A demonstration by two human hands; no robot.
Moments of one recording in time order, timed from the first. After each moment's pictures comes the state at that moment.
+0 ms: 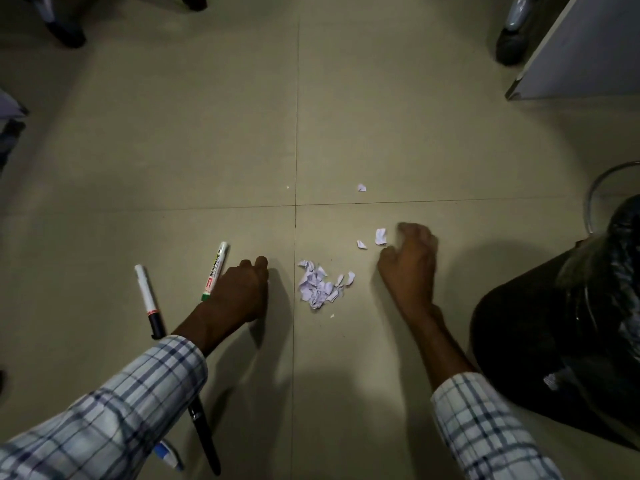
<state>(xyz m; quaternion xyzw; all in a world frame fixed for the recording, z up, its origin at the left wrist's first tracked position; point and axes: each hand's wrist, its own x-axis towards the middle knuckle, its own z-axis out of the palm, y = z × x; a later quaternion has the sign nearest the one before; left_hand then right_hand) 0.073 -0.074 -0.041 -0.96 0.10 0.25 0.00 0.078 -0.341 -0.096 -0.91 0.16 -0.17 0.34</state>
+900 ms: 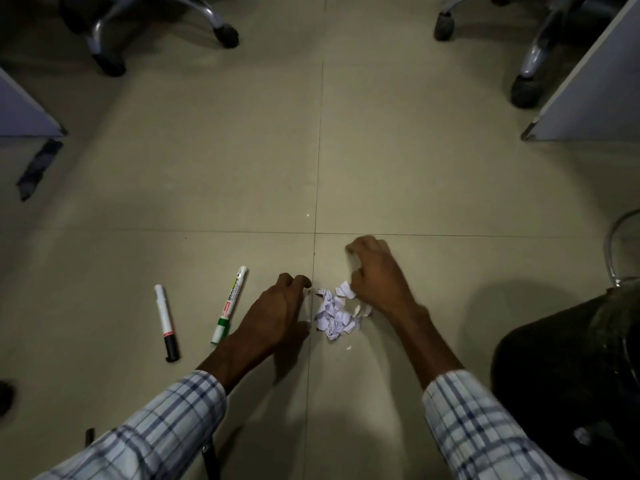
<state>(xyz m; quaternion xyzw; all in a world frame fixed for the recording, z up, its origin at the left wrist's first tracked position) 0.075 -0.087 -0.047 -0.96 0.11 0.18 -0.18 0.125 -0.293 -0.081 -0.95 -0.08 0.01 0.31</state>
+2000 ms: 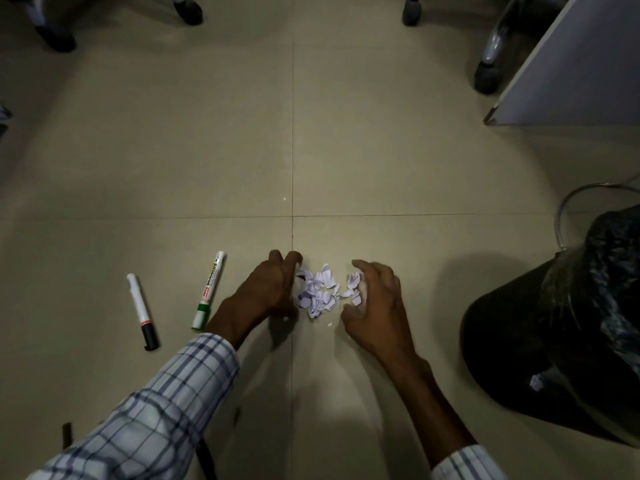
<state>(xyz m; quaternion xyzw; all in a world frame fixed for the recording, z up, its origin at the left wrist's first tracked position) 0.094 -0.105 -0.047 -0.95 0.12 0.26 -0.14 0.014 -0.296 -0.063 -0.92 0.07 -0.01 0.38</state>
